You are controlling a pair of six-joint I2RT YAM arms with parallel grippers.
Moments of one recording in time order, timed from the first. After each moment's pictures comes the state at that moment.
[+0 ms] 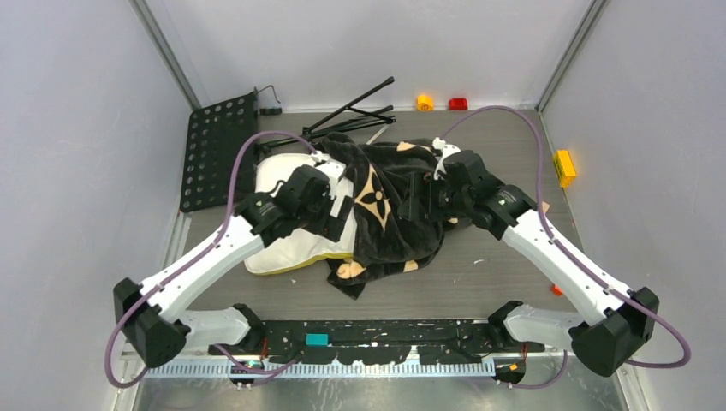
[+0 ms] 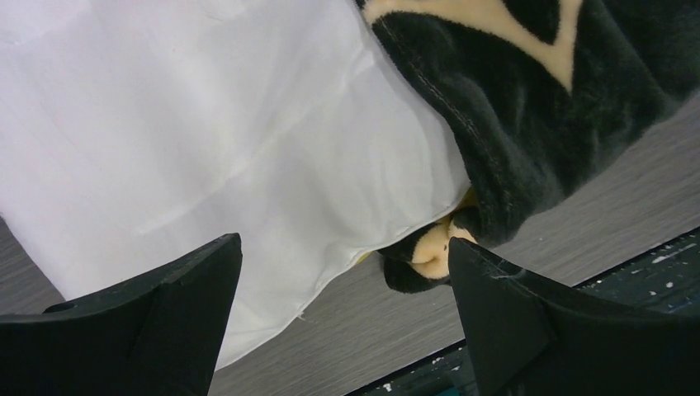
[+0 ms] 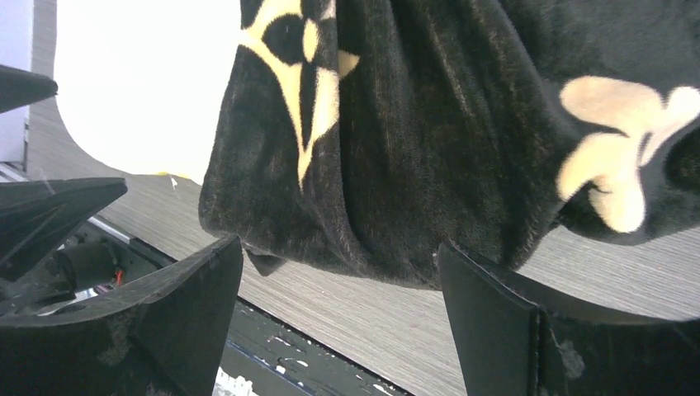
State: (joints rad) left arm -0.74 1.17 1.13 -0.78 -0.15 -0.20; right arm 0.57 1.14 1.11 -0.68 -0.09 0.47
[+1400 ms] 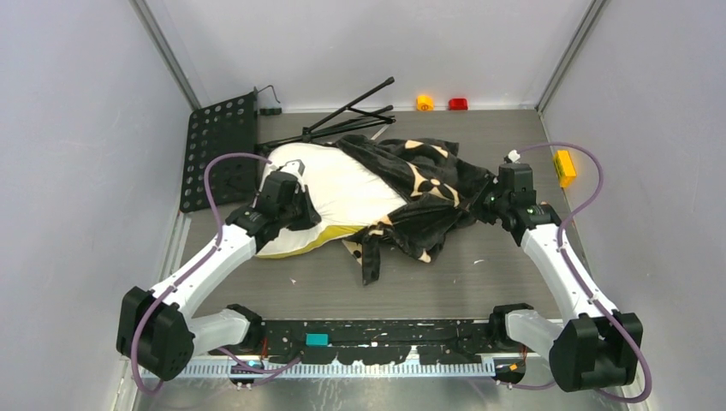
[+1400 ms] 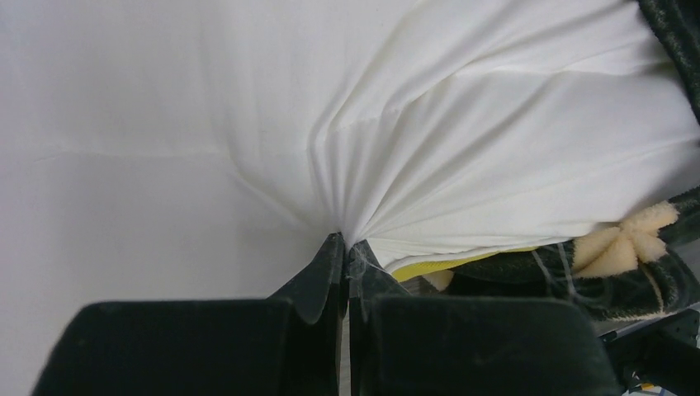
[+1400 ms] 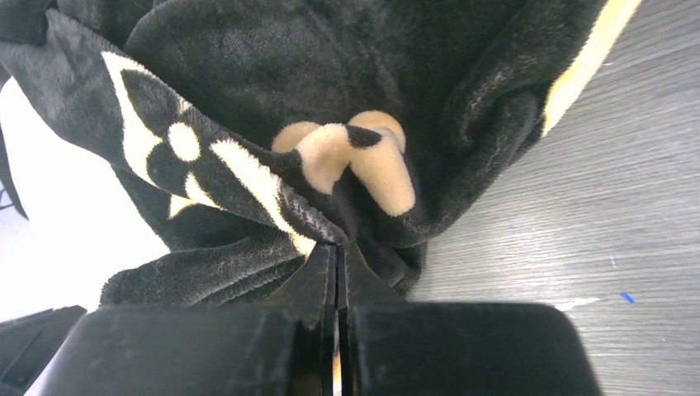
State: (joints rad) left arm -0.46 1.15 0.83 -0.42 0.01 -0.52; right arm 0.09 1.06 0.80 -0.48 -0.10 0.68
